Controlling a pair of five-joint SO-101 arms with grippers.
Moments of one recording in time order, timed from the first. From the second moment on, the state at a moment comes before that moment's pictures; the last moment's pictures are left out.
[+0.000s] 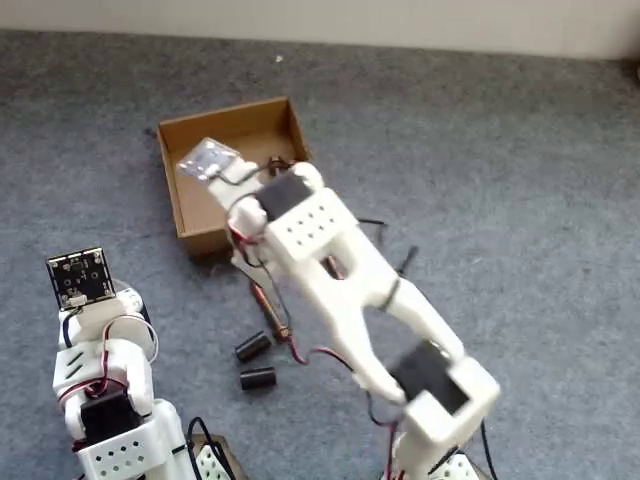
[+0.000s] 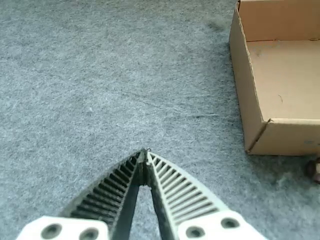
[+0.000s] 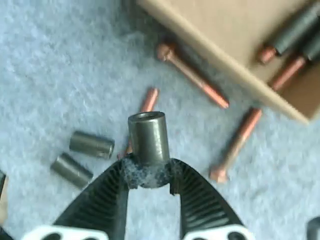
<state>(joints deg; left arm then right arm) -28.2 -103.3 92.1 53.1 -0.7 -45.8 9.8 -11.7 87.2 16.2</state>
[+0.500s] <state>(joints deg) -28.2 -103.3 92.1 53.1 -0.7 -40.8 -10.7 34.9 65.8 16.2</state>
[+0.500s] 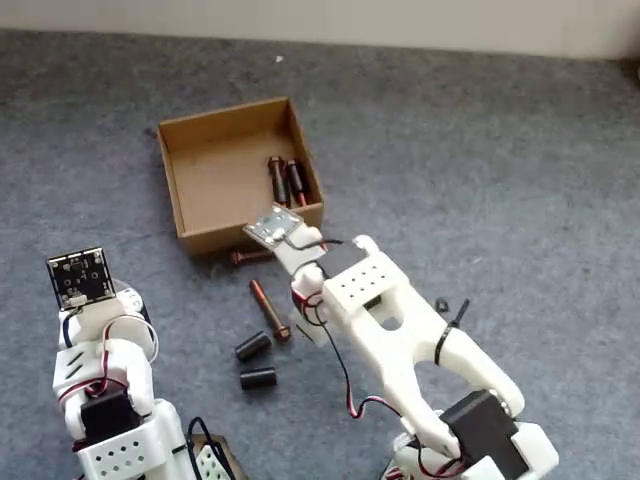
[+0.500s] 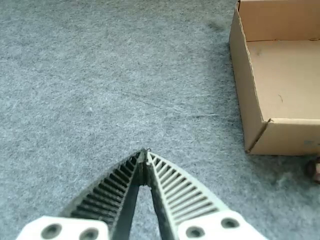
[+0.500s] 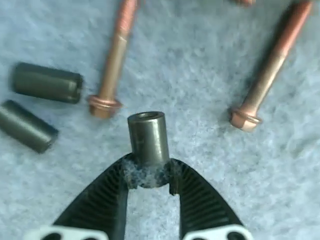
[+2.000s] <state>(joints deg) -28.2 -103.3 92.1 53.1 -0.7 -39.6 -1.8 36.3 58.9 25.0</state>
